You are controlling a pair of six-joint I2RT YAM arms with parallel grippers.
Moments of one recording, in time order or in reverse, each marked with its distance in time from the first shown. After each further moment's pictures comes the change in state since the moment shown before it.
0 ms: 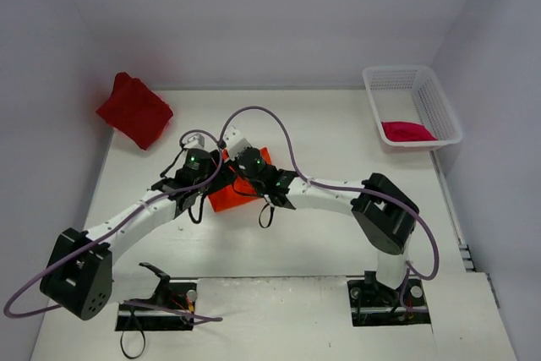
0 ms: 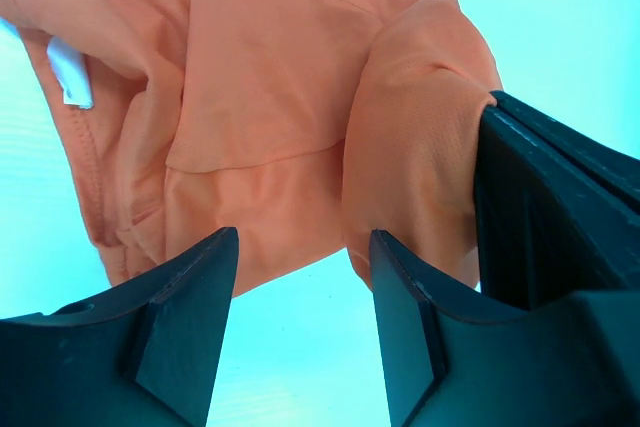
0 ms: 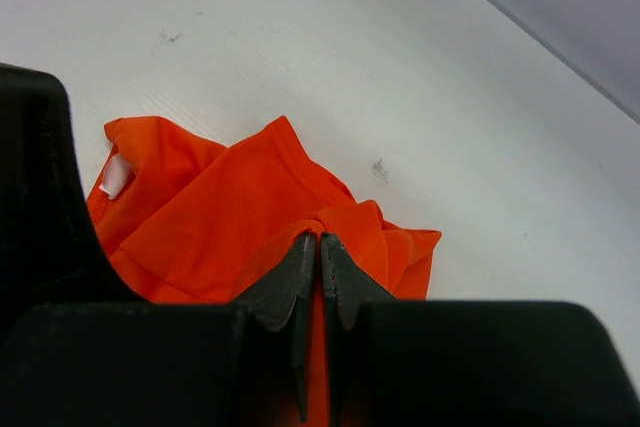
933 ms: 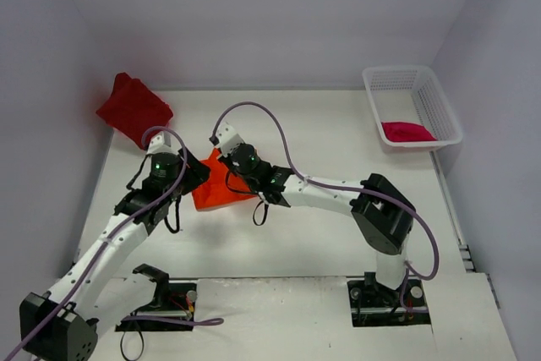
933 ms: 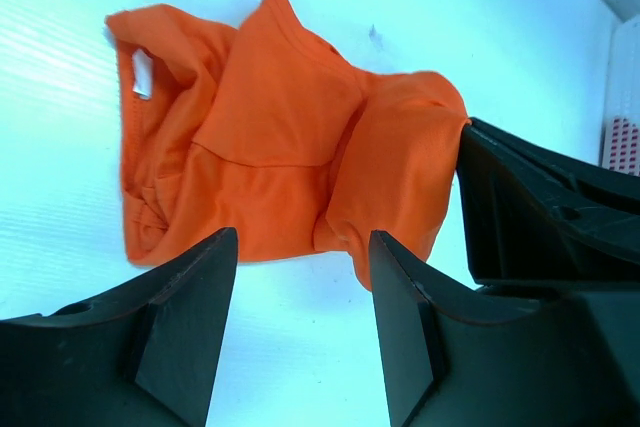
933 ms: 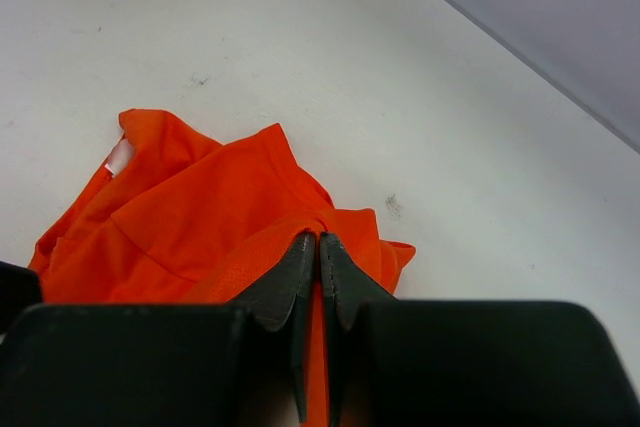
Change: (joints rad) left arm 0.113 -0.311 0.000 -0.199 -0.066 0.053; right arm 0.021 0.013 0.087 -0.030 -0.010 0.004
